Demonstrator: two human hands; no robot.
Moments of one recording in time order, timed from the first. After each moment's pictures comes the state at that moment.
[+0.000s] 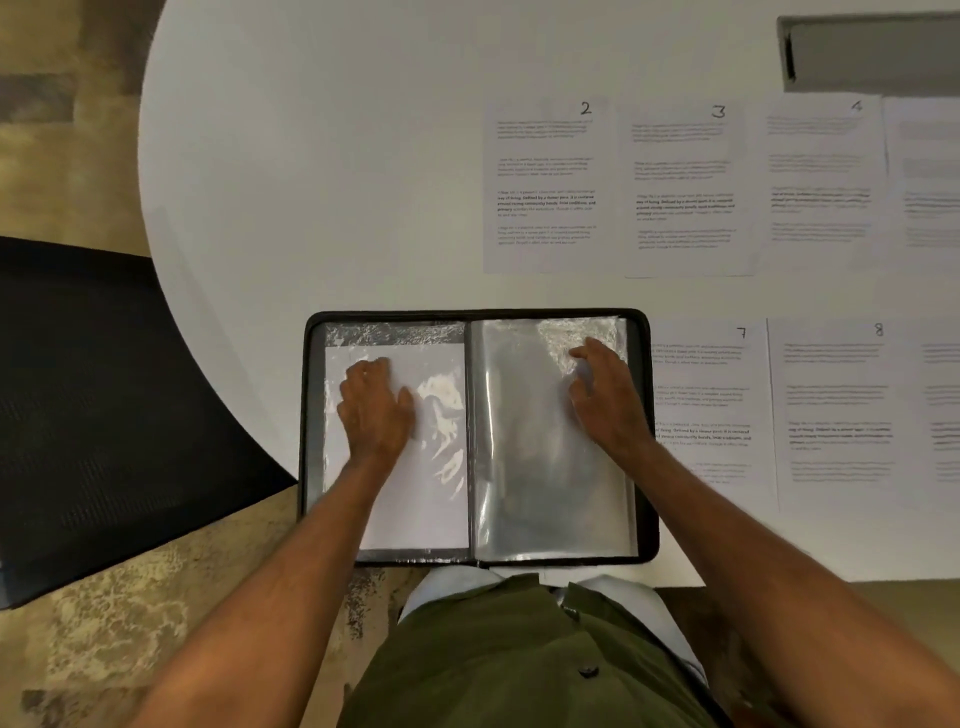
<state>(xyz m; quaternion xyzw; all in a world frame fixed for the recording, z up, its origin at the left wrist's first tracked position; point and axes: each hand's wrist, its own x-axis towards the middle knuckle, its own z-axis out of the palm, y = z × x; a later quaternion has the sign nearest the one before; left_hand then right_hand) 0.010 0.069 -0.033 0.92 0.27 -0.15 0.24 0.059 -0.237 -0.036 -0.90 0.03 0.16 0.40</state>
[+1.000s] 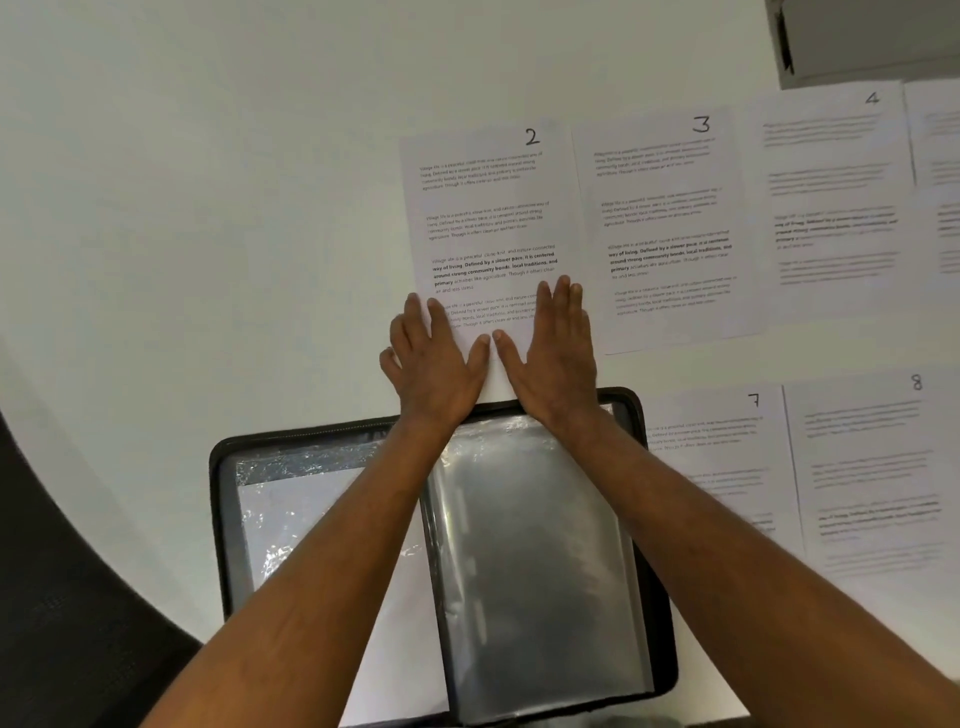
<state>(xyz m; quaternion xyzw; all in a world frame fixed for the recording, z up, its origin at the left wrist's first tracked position) 0.237 -0.047 -0.065 0.95 0.13 -0.21 0.20 0.241 -0.196 -0.090 -0.96 0.04 0.16 0.20</state>
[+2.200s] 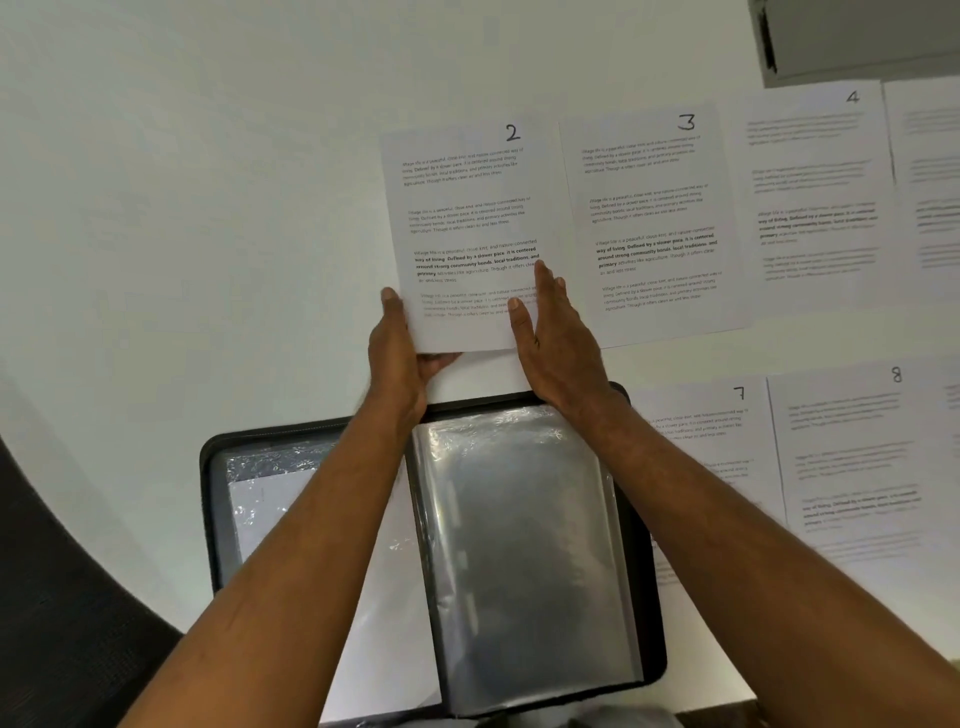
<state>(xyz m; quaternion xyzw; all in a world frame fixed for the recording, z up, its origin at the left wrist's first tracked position) 0.255 -0.035 -0.043 0.49 0.44 -0.13 0.75 0.253 -0.211 -0.059 -0.92 0.06 0.19 0.35</state>
